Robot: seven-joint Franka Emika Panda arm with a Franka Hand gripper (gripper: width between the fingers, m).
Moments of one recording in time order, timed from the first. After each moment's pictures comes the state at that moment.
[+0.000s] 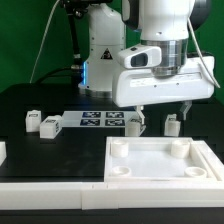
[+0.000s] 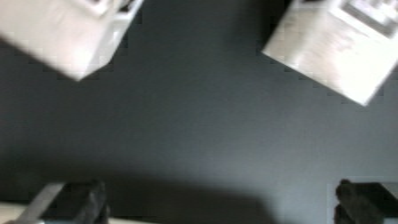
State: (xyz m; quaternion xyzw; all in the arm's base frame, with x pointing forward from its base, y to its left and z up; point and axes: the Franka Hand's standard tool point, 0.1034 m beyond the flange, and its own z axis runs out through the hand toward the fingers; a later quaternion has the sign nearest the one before) arm 0.440 0.102 0.040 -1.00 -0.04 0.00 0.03
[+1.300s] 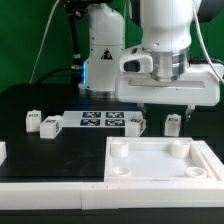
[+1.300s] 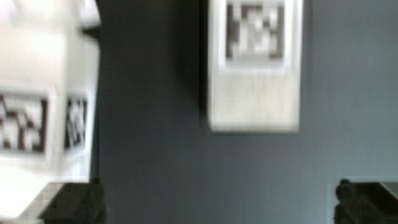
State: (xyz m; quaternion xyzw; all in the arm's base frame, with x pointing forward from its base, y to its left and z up) arm 0.411 0.114 0.040 -0.96 0.13 0.22 0.04
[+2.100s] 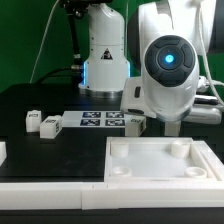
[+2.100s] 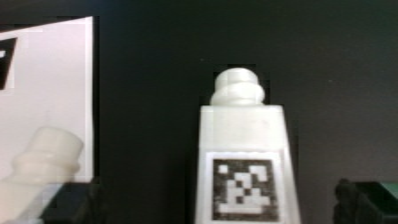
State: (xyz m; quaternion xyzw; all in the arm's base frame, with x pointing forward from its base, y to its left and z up) arm 0.386 0.129 0.021 -0.88 0.12 0.46 0.05
